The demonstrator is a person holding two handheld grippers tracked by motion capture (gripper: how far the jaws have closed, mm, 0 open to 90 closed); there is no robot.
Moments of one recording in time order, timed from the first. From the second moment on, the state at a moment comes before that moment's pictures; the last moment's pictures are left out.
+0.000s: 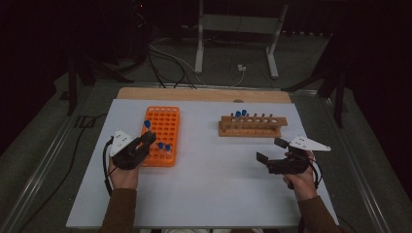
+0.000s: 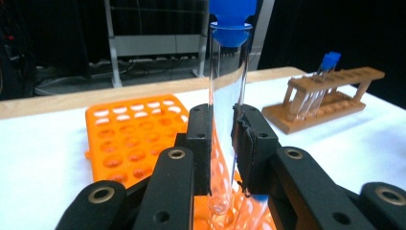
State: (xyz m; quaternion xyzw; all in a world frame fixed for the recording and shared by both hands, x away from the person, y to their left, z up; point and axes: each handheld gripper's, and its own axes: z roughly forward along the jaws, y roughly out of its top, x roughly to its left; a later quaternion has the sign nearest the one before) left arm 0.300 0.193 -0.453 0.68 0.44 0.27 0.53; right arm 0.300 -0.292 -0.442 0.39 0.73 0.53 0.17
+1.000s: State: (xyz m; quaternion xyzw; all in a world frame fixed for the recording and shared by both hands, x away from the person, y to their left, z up) left arm 0.290 0.194 -0.485 0.71 0.45 0.24 0.49; right arm 0.299 -0.292 -0.442 0.39 0.73 0.53 0.17
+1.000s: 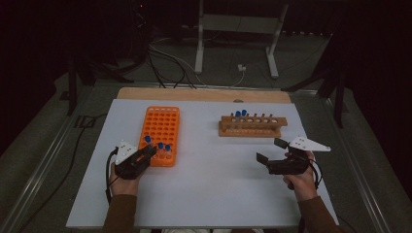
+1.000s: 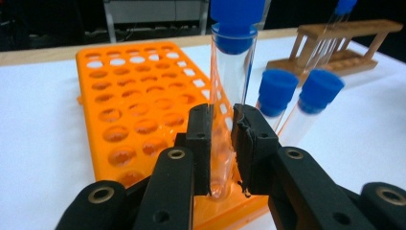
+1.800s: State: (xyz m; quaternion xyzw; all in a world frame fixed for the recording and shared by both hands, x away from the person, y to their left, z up) left arm 0.292 0.184 -0.496 0.75 0.45 0.24 0.41; right arm 0.299 -0.290 -0.445 0.39 0.74 0.52 0.17
